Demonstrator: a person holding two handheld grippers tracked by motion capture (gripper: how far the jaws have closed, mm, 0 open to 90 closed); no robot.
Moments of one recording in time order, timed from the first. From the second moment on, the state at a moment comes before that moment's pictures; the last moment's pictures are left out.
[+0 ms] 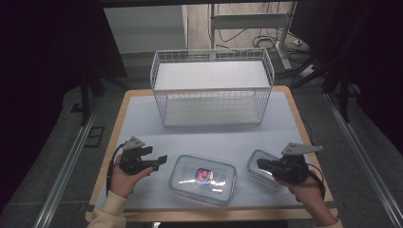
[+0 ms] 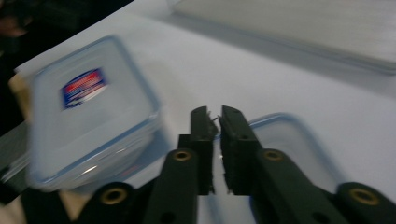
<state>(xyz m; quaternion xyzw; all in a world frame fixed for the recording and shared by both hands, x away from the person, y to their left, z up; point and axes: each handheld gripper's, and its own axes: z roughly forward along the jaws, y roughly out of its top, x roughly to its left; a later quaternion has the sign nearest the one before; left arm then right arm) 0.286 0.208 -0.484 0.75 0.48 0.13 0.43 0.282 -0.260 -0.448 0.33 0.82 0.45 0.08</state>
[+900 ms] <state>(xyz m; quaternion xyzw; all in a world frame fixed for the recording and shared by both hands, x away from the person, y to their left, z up) 0.288 0.205 -0.491 0.76 0.48 0.13 0.42 0.211 -0.158 -0.506 0.16 0.92 0.36 0.02</state>
